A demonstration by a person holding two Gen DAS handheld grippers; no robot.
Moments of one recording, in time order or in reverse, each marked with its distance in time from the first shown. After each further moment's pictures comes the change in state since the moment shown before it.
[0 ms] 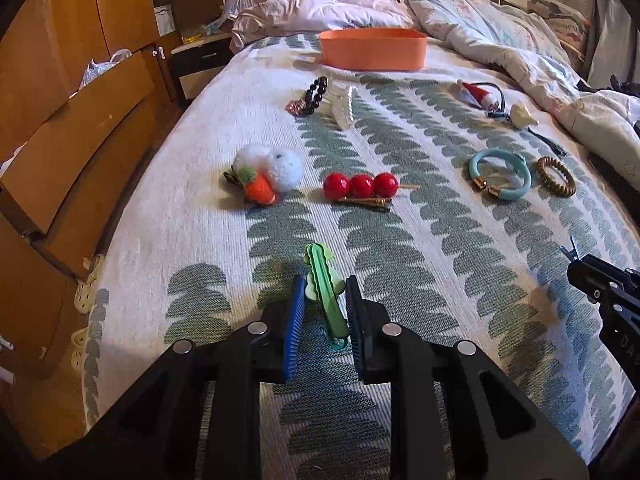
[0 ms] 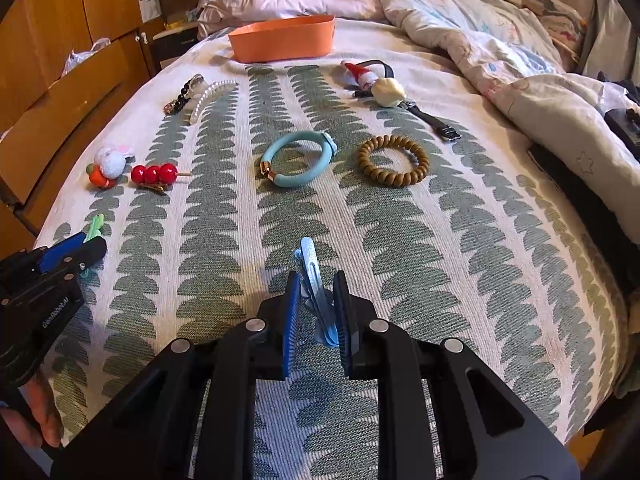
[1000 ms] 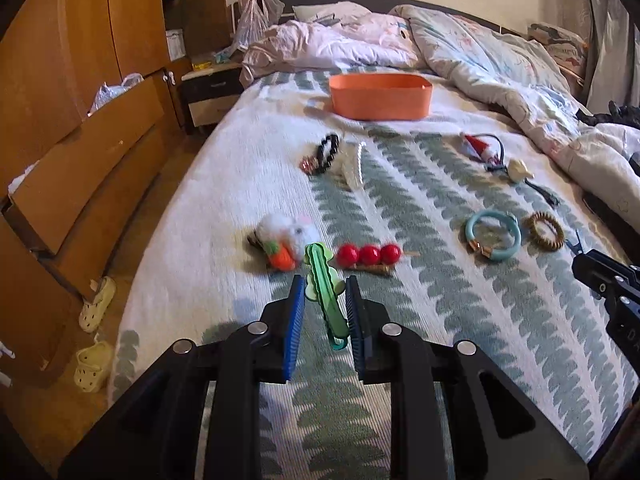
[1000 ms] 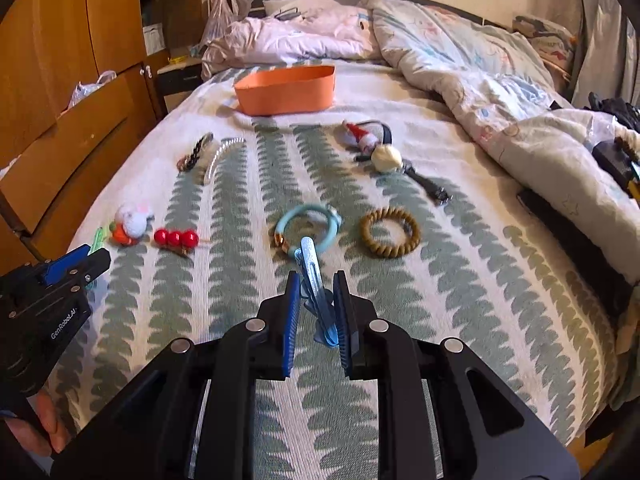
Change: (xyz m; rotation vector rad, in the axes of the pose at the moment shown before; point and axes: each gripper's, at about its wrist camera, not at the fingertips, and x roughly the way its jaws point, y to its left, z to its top) left arm -0.027 0.007 0.034 -0.019 -0.114 0.015; right arm -0.035 0.004 0.037 0.023 -0.137 -0.001
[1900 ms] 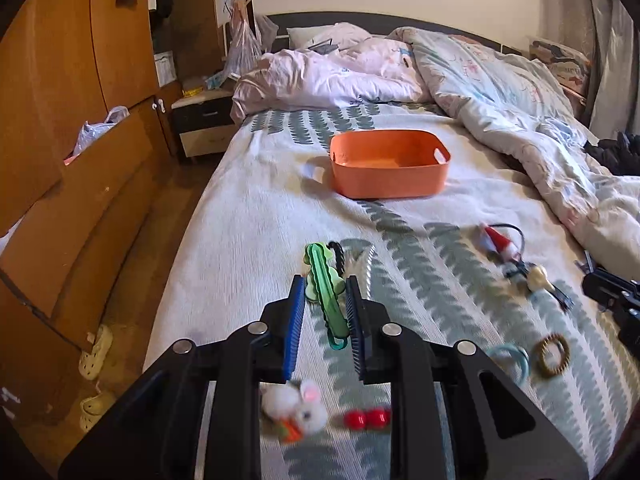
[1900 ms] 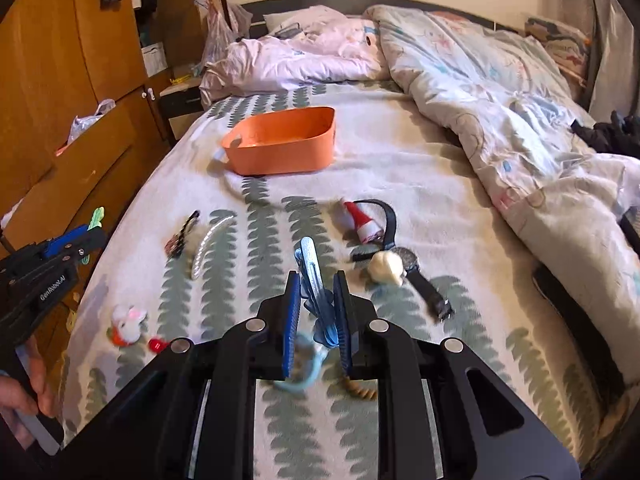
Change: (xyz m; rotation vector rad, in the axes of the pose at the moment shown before) left arm 0.049 0.009 0.125 0.006 -0.044 -0.016; right arm 0.047 -0.037 0.119 0.023 0.001 0.068
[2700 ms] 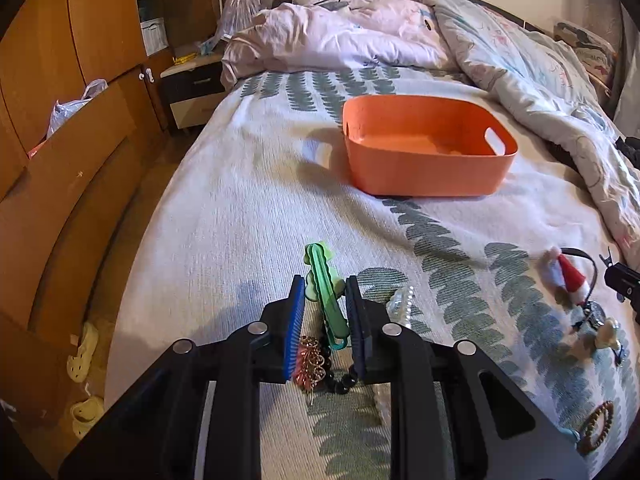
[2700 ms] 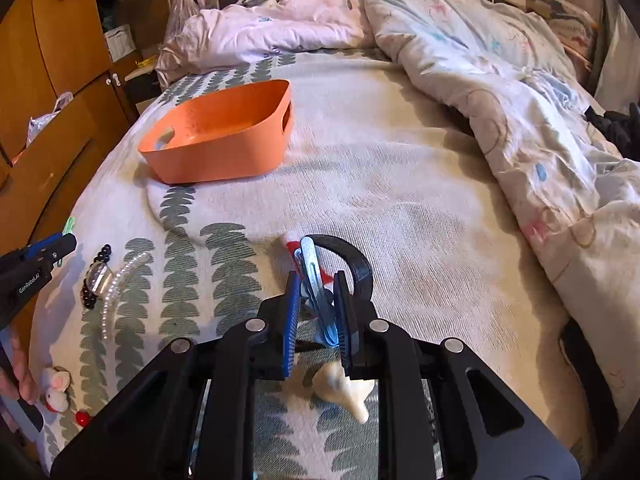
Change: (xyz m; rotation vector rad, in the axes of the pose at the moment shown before) left arm 0.118 0.007 0.031 -0.016 0.121 0.010; right arm 0.128 -0.044 0.049 0.014 0.106 -0.044
